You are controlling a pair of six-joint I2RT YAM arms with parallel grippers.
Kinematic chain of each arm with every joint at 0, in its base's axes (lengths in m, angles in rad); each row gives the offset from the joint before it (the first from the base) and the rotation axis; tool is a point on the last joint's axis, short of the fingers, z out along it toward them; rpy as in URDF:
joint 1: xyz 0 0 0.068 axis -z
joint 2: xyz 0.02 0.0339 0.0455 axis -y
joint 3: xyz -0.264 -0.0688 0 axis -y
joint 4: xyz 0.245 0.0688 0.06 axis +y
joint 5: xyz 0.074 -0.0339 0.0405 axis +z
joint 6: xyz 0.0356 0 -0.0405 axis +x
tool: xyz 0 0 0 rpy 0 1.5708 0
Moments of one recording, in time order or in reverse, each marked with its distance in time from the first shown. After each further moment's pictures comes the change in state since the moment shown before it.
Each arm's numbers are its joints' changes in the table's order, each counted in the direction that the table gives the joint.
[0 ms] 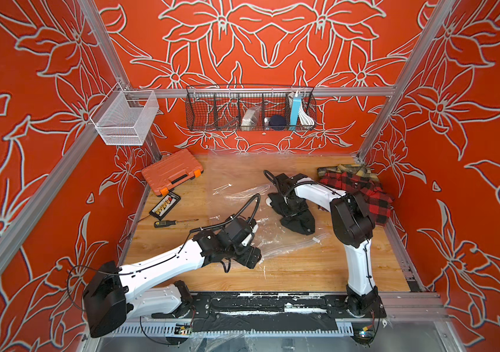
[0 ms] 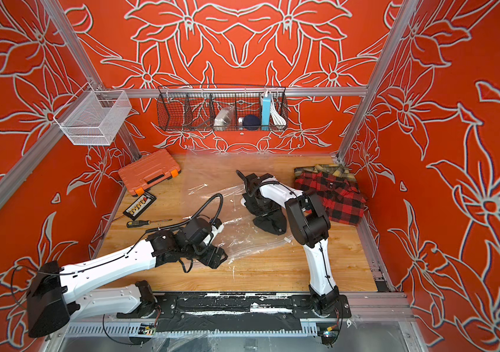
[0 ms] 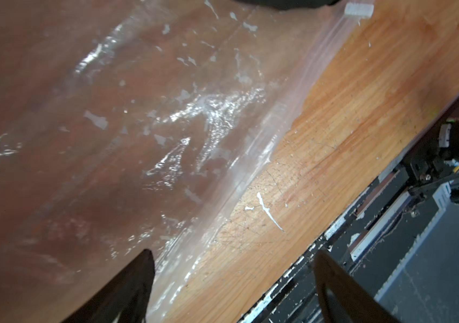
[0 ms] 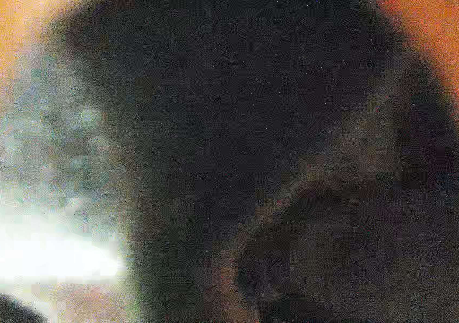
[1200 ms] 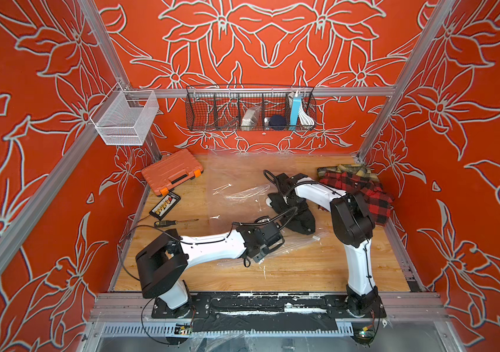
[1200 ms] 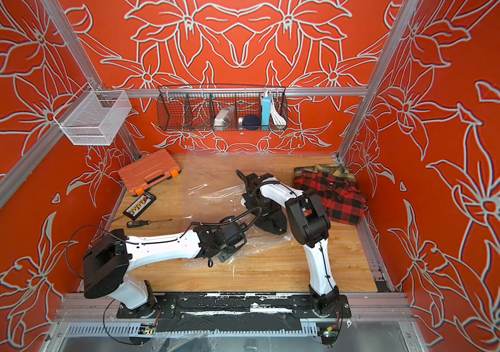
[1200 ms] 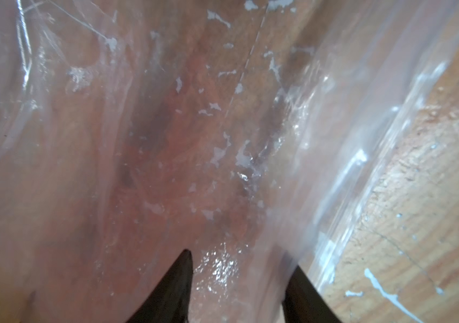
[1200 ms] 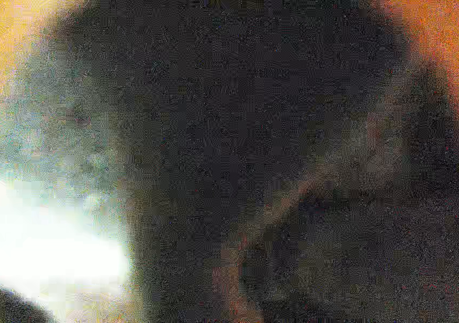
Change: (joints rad) left arm 0.107 -0.398 0.206 -0.003 0.423 0.317; right arm 0.005 0.001 0.000 -0.001 0.006 -0.033
